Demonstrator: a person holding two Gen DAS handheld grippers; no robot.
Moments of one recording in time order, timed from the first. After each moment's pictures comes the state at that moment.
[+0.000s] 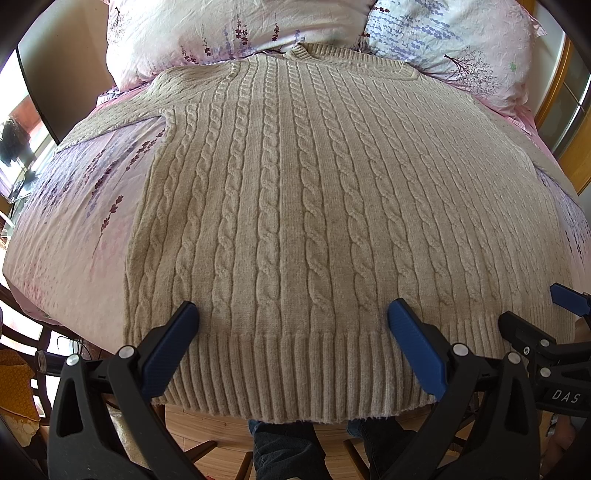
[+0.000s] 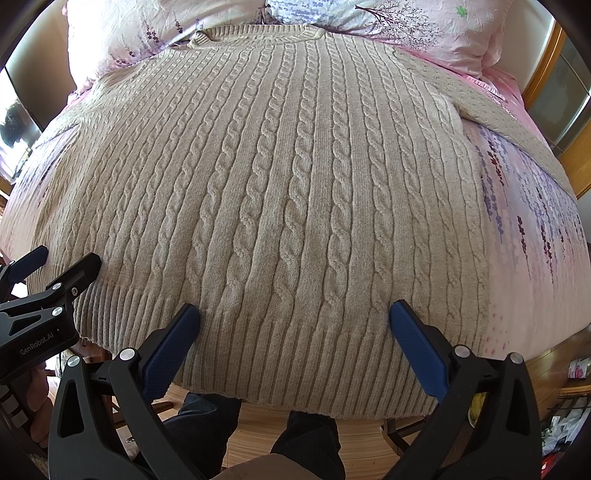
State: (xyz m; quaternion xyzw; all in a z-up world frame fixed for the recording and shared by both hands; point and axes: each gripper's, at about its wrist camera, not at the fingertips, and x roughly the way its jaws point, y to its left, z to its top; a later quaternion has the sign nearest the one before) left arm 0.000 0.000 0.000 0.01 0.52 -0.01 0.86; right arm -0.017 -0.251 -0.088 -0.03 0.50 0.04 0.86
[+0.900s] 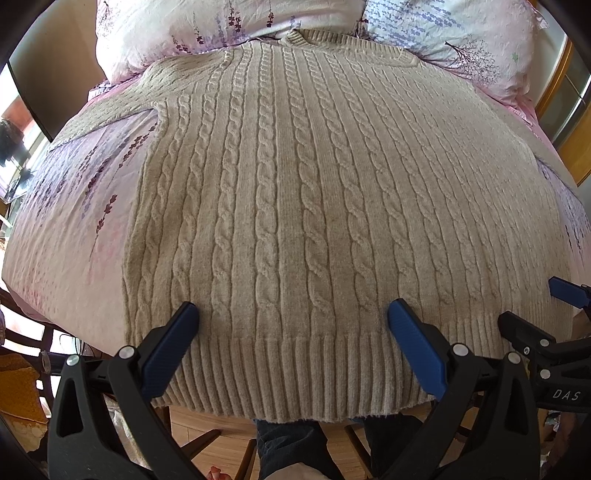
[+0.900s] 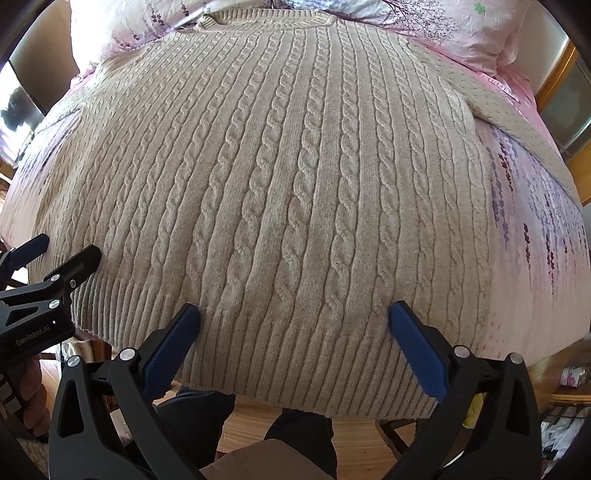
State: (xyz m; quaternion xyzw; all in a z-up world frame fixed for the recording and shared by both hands) left arm 0.012 -0.001 -0.001 0.01 0.55 -0.02 0.84; right arm -0.002 -0.246 -0.086 -0.05 0.53 0.06 0.85
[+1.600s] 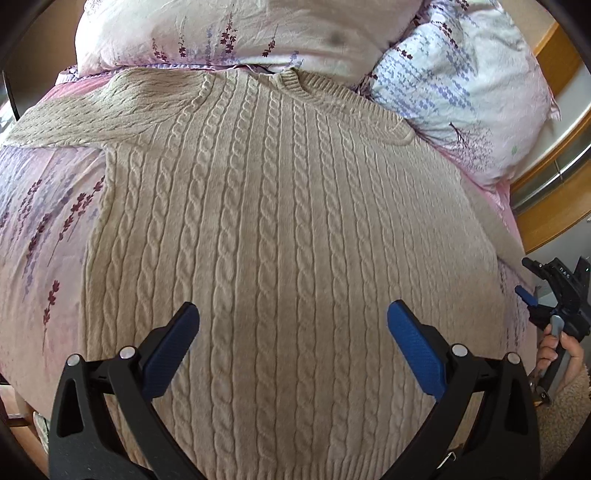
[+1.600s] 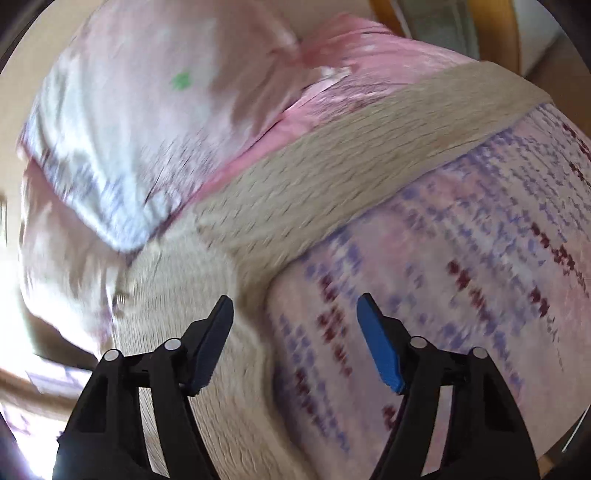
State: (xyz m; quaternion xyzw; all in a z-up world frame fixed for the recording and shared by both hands) left arm 0.107 0.015 0.030 -0.13 0.52 -0.08 0.84; right arm 0.107 -0.541 -0.053 0.42 0.37 -0.05 0.83
